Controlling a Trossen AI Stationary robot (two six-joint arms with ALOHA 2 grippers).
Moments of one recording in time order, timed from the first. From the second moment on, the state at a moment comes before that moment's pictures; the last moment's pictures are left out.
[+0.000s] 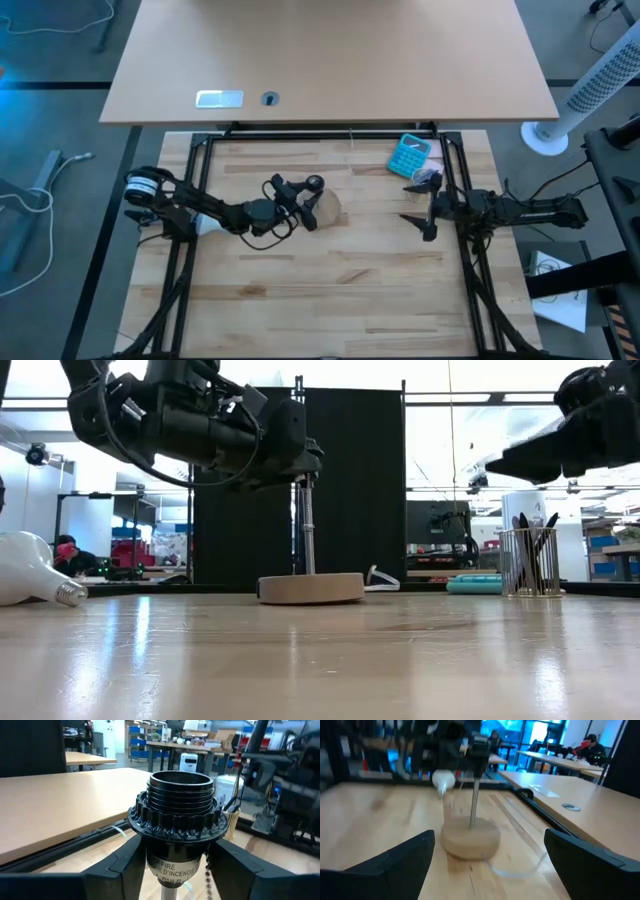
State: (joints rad) left arm -0.08 1.66 0.61 1.01 -0.73 -0.13; right arm 0.06 0.11 0.06 0.02 0.25 -0.06
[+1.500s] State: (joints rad) left arm -0.05 1.51 0.88 -1.32 -0.11 -0.22; right arm 0.06 0.99 0.68 -0.07 -0.06 0.02
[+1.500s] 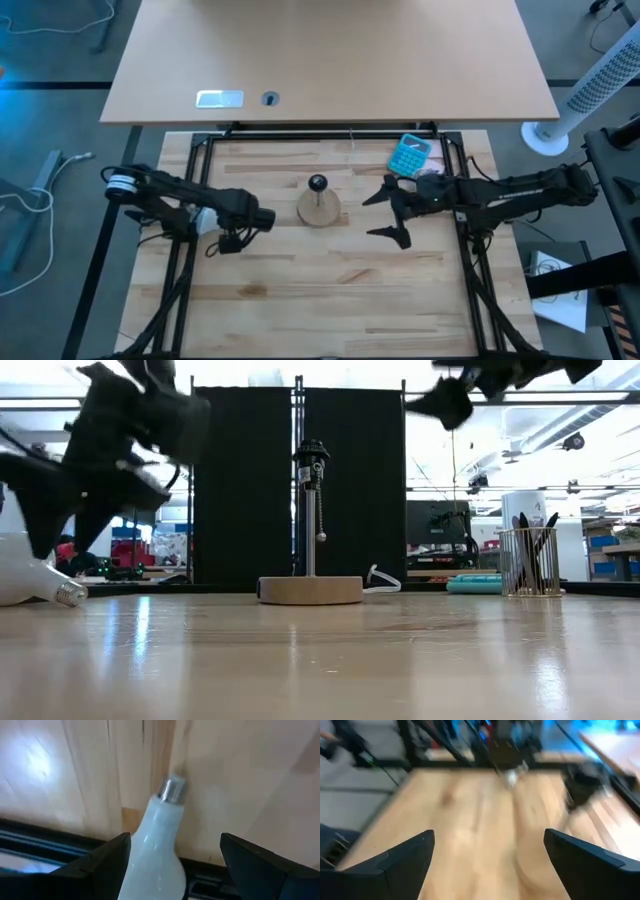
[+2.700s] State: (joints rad) left arm -0.02 1.65 0.78 -1.14 -0.21 -0.20; right arm 0.06 0.99 0.68 -0.10 -0.03 0.06
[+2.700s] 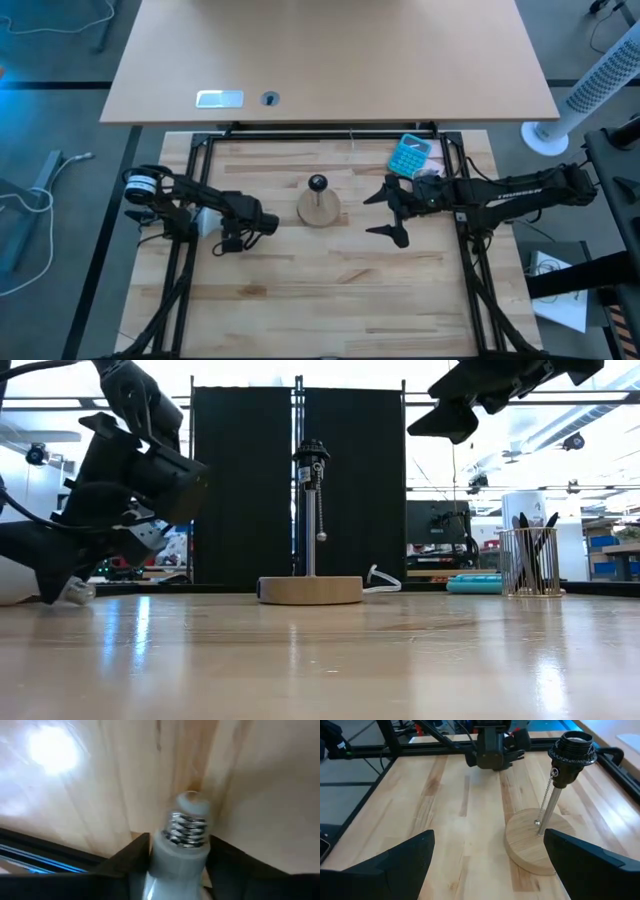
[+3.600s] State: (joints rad) left arm -0.24 1.90 1.36 -1.04 -0.25 -0.31; right arm 0.06 1.08 0.68 -0.02 -0.10 0.04
